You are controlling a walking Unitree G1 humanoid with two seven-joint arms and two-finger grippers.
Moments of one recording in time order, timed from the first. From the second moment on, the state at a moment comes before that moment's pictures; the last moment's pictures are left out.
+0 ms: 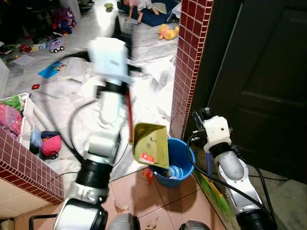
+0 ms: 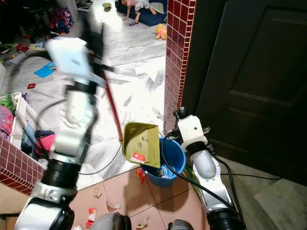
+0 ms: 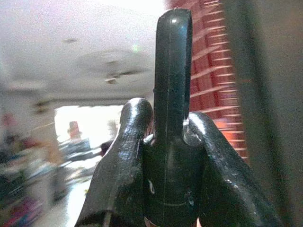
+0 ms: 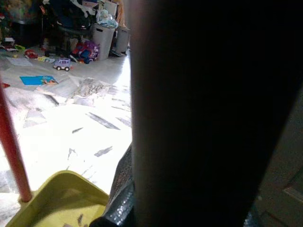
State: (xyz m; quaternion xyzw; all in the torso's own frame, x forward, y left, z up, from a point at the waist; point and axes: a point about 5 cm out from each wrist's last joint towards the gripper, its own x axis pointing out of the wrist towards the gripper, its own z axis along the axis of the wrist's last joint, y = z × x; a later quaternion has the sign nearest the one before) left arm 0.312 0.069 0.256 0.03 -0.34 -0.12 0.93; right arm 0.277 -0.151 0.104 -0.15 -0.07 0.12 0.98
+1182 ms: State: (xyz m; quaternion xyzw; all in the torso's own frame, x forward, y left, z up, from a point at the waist) left arm 0.259 -0.007 0.254 0.15 -0.37 -0.48 0.78; right arm 0.287 -0.147 0.105 -0.17 -0.08 0.12 0.98
